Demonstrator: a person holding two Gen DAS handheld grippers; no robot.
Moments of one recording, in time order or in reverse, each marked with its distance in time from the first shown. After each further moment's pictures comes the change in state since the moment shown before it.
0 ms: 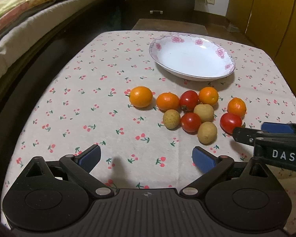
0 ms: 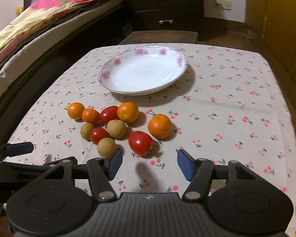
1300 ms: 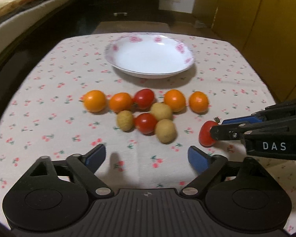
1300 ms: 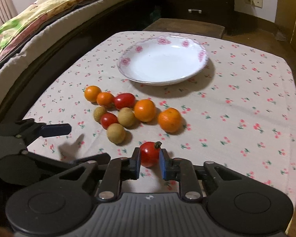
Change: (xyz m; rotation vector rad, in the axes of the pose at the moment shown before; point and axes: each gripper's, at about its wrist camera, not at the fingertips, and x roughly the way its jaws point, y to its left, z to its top) left arm 0.009 -0.029 -0.001 0.102 -0.012 -0.190; right arm -0.006 -0.021 0.010 -0.121 0.096 0.119
